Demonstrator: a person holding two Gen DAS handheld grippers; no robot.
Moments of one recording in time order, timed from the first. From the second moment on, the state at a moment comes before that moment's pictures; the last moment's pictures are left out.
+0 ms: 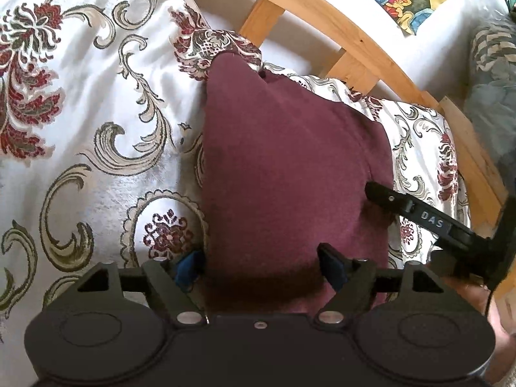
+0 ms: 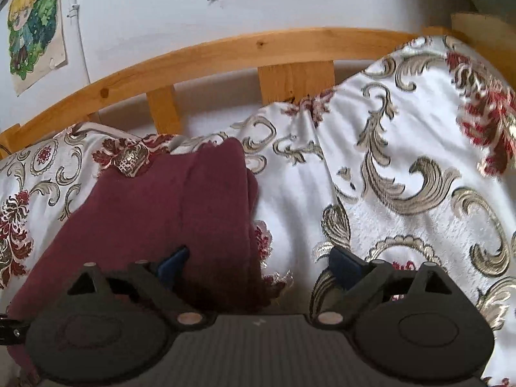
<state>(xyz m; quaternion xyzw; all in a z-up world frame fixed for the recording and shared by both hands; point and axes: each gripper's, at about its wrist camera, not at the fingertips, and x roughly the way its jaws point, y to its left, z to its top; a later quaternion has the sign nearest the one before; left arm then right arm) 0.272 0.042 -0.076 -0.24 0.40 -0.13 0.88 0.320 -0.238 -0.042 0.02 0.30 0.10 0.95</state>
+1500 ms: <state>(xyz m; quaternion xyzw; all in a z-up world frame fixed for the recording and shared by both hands) 0.131 0.044 0.090 -0.05 0.23 -0.01 0.97 0.115 -0.221 0.082 0.02 0.10 0.10 0.99</state>
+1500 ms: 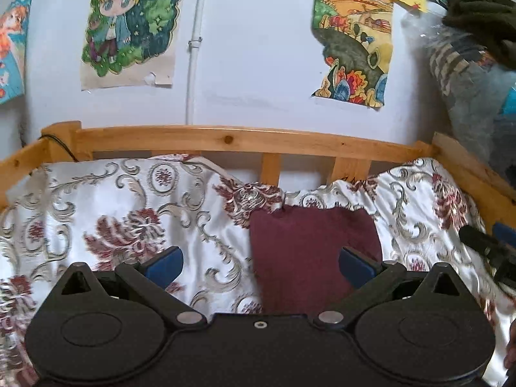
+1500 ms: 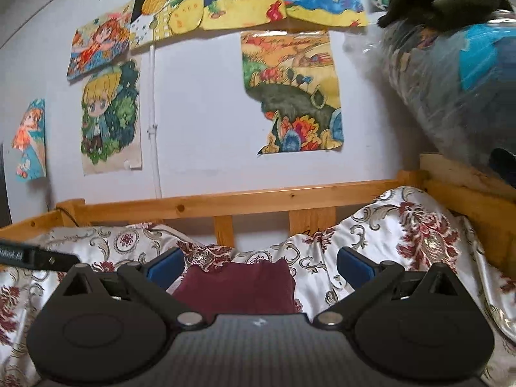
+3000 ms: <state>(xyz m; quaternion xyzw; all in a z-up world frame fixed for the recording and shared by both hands) 0.059 0.031 -0.034 0.02 0.27 -0.02 0.96 0.020 -0.215 -0.015 0.01 0.19 0.02 0.98</state>
